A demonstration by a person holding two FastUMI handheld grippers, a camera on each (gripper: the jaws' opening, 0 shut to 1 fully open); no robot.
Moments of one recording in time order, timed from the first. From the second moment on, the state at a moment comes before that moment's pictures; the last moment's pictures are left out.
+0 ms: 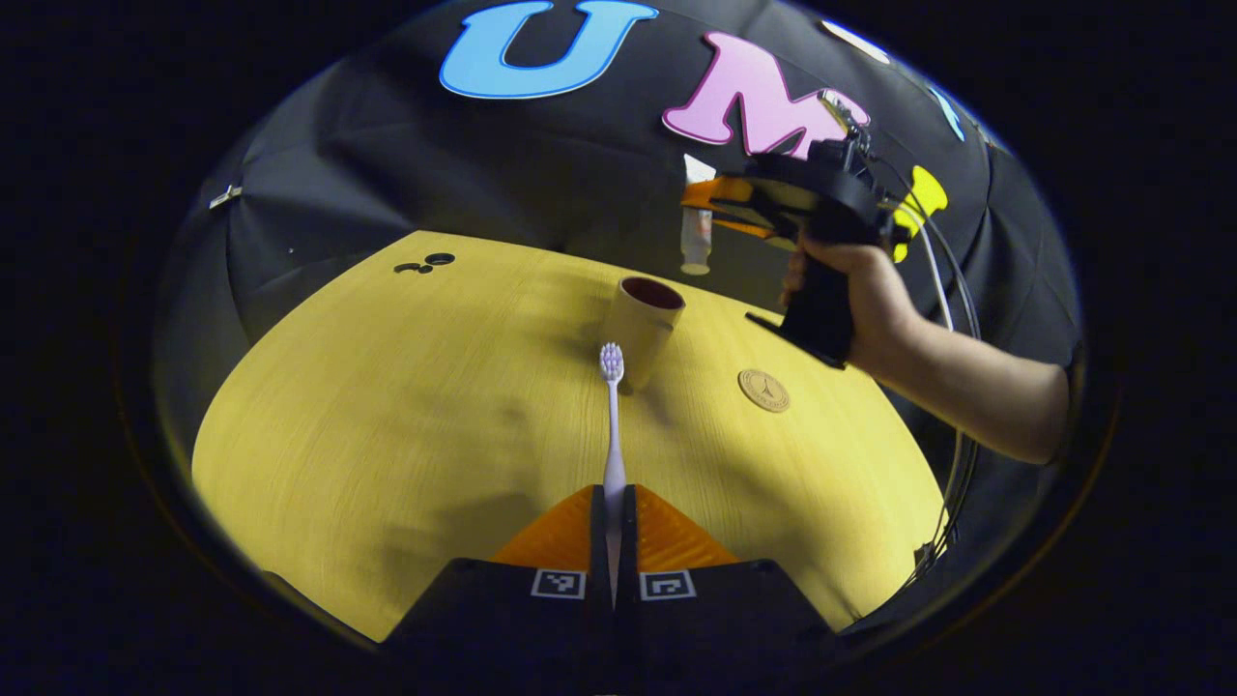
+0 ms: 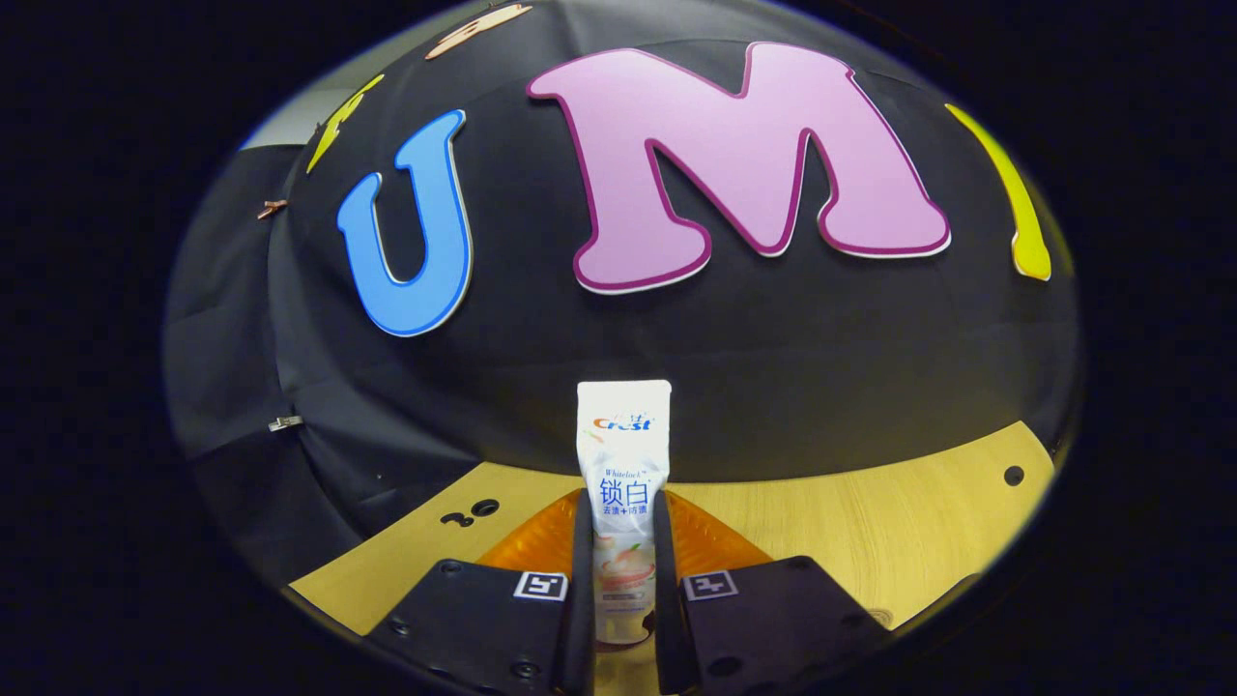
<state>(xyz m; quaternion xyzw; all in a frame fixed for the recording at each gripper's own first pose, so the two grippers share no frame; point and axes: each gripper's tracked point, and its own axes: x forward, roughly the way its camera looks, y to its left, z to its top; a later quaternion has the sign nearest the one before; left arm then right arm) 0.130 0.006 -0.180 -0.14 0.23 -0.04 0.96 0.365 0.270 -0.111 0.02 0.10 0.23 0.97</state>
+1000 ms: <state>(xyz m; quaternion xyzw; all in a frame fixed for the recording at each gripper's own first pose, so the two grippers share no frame) 0.145 0.003 -0.167 -0.18 0.17 -0.06 0.97 0.352 0.286 -0.197 0.01 0.10 0.26 0.96</state>
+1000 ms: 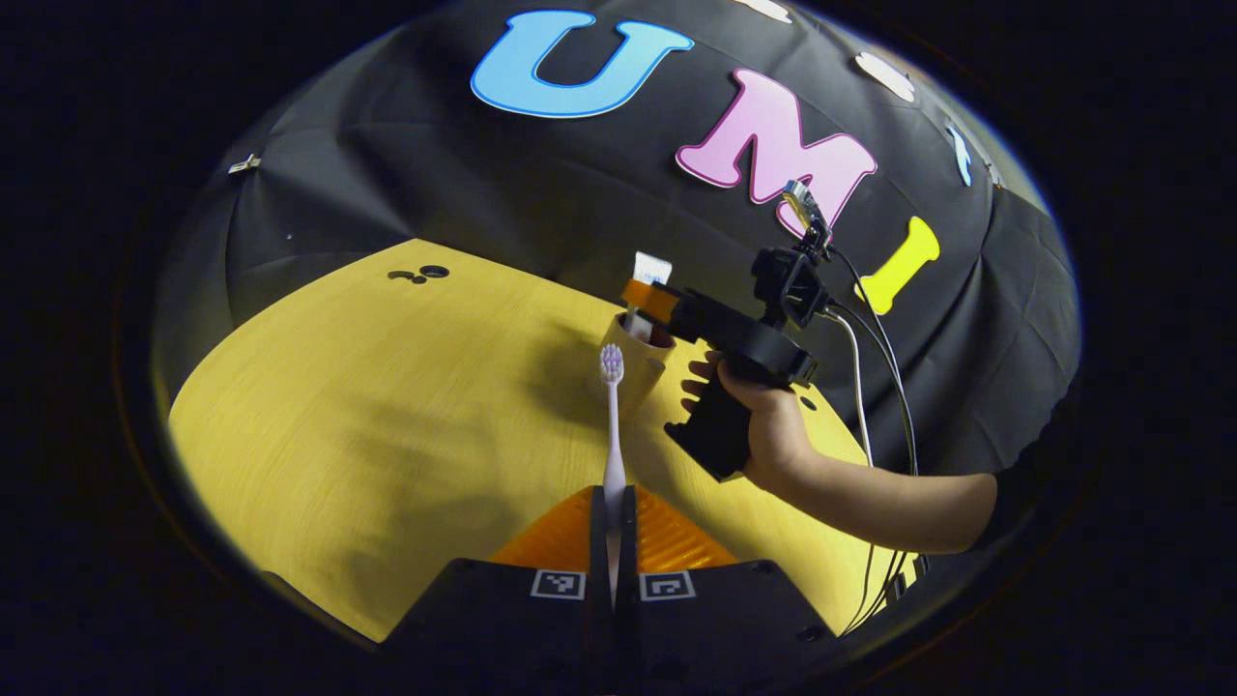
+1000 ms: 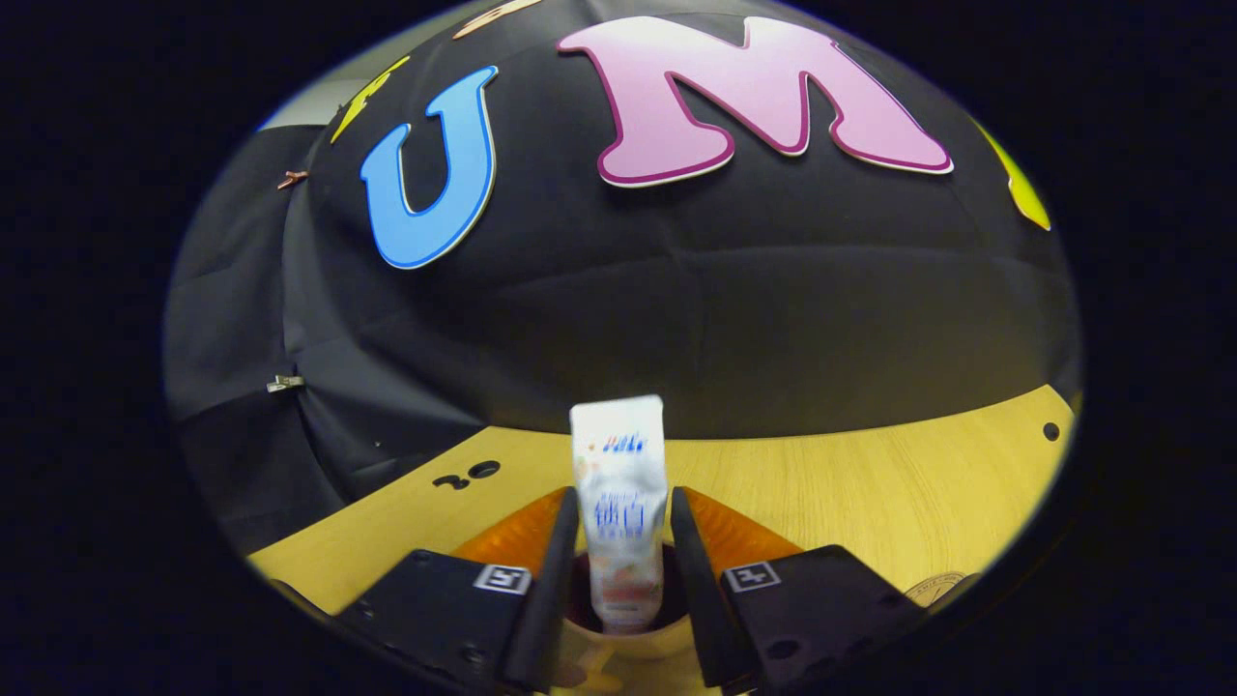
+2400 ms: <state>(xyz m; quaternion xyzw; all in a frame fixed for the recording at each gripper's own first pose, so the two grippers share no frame) 0.390 -0.019 -0.031 -0.08 -0.05 -0.08 0.99 0.295 -0.040 -0.156 -0.05 0.08 0.04 0.99</state>
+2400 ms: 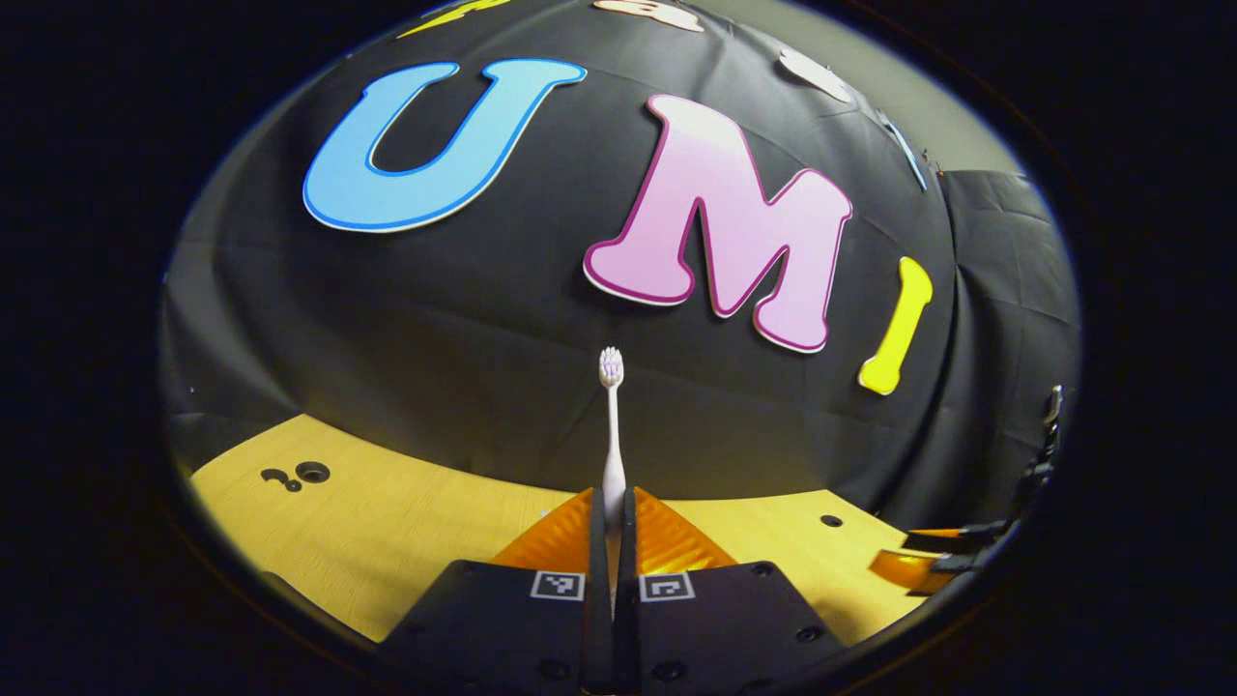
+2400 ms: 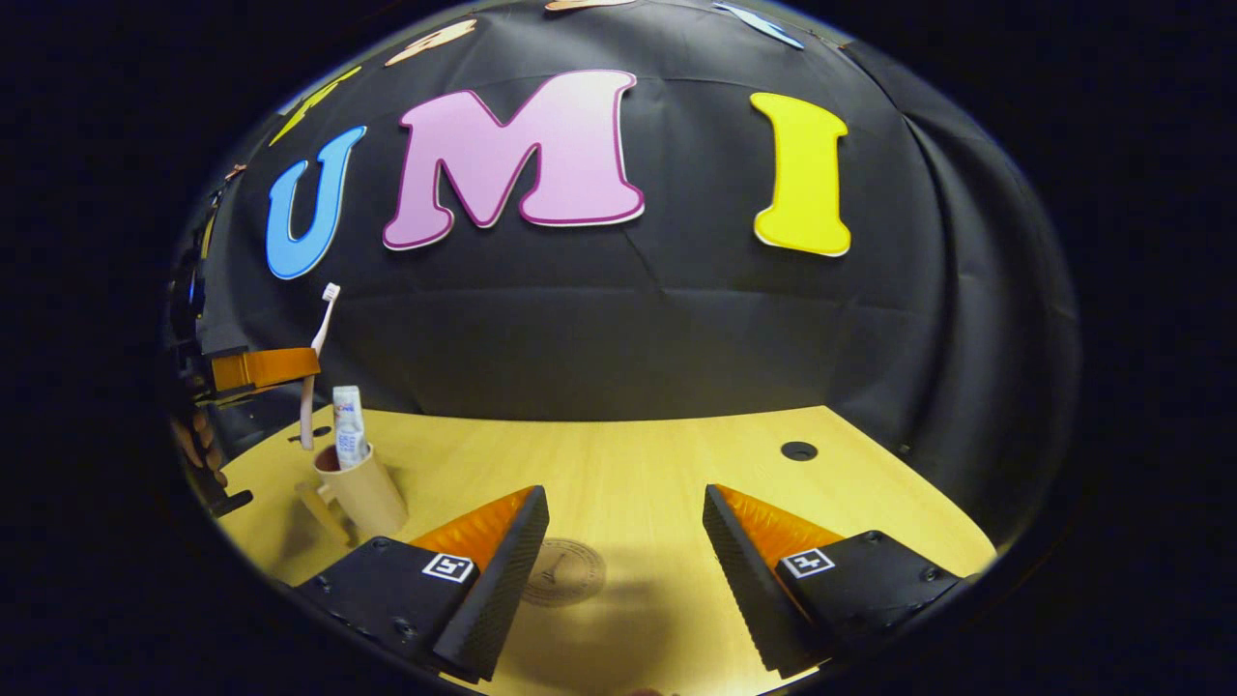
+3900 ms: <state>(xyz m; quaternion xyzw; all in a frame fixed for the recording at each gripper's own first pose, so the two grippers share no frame) 0.336 -0.006 -0.112 -0.01 0.23 -0.01 0.97 0.252 -0.112 -0.176 -0.10 0.12 0.02 0.99</state>
